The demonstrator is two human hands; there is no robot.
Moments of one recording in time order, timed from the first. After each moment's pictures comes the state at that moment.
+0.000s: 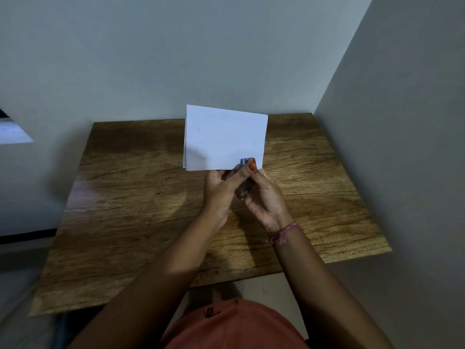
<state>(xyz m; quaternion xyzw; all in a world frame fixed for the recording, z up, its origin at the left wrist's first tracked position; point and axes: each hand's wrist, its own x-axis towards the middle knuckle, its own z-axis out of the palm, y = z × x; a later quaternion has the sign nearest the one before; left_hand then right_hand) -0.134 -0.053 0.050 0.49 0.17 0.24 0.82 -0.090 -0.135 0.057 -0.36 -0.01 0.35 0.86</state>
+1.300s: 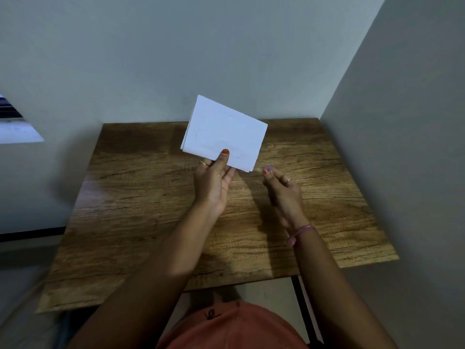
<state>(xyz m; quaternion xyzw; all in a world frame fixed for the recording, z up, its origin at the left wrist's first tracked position) -0.129 -0.027 0.069 0.32 0.24 0.26 0.88 -0.058 -0.159 0.027 -0.60 -0.01 0.21 0.77</state>
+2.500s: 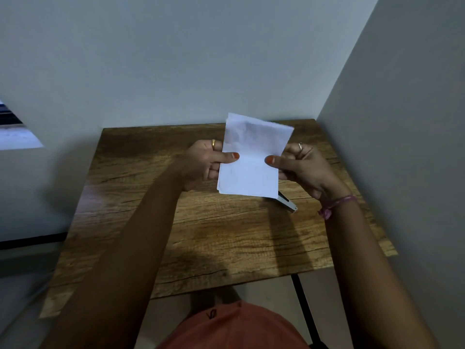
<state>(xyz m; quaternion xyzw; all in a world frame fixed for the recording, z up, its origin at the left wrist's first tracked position) -0.136 0.036 0.112 0.63 0.13 -0.03 0.77 -0.039 -0.179 0.121 -0.65 -0.25 0.30 0.65</state>
